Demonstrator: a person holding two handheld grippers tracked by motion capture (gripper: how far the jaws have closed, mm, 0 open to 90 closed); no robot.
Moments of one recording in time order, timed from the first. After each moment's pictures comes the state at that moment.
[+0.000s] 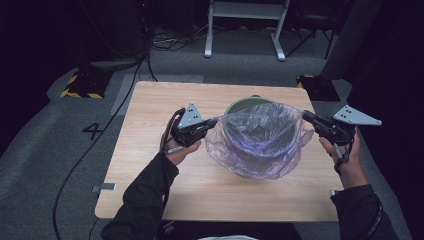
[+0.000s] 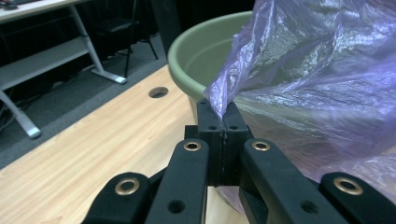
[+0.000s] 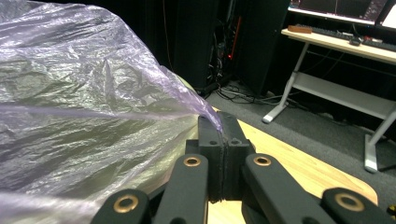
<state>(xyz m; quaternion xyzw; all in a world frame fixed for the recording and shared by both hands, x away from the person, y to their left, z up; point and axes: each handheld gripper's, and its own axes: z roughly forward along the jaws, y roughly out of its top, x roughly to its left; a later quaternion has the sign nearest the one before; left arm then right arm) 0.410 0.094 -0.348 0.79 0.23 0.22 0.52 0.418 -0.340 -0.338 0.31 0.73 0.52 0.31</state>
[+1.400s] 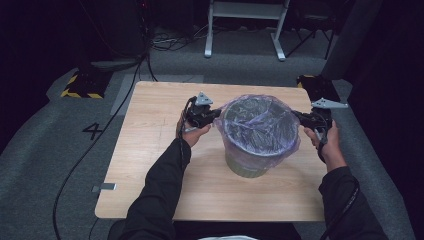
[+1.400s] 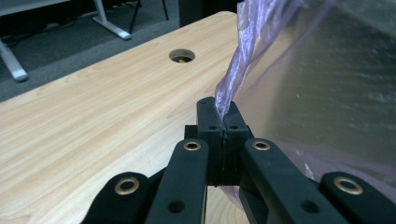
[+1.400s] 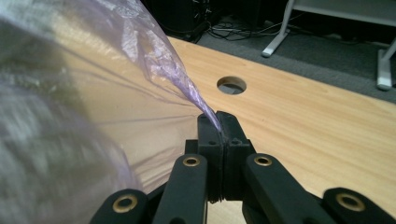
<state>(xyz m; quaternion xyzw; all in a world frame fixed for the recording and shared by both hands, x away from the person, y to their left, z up) 0.506 0.069 -0.407 0.80 0.33 0.16 0.49 0.503 -0.342 -0.399 0.41 0.76 0.45 0.24</state>
